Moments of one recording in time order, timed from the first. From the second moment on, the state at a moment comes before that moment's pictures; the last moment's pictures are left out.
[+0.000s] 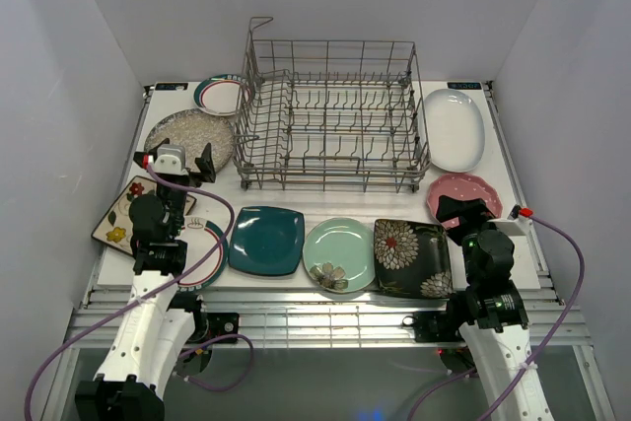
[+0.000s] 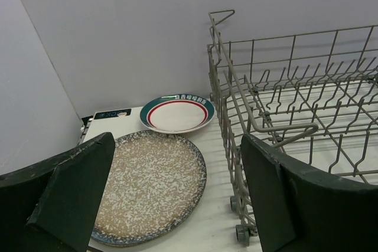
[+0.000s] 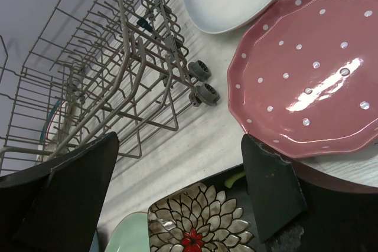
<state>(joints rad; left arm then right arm) -0.03 0.67 0.45 0.48 0.06 0.11 0.17 0.10 0.25 -0.34 0.27 0.83</state>
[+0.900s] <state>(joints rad) -0.03 0.66 0.45 0.48 0.05 0.12 0.17 0.39 0.27 -0.32 0.39 0.87</state>
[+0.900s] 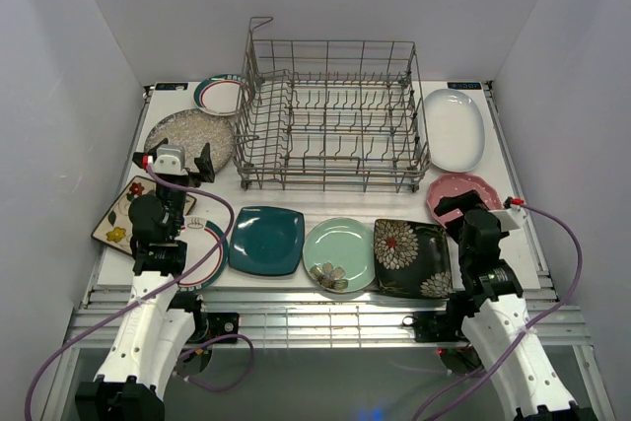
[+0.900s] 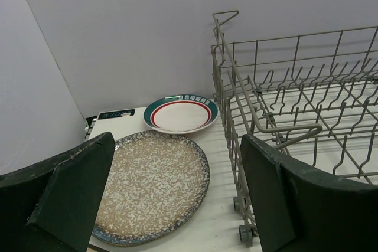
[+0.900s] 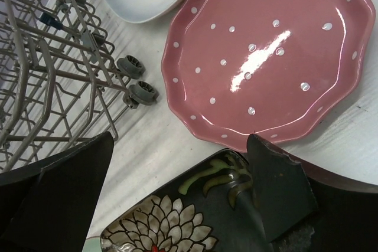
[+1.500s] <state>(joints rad) -0.03 0.66 0.45 0.48 0.05 0.12 0.16 0.71 0.46 -0.22 0.43 0.92</state>
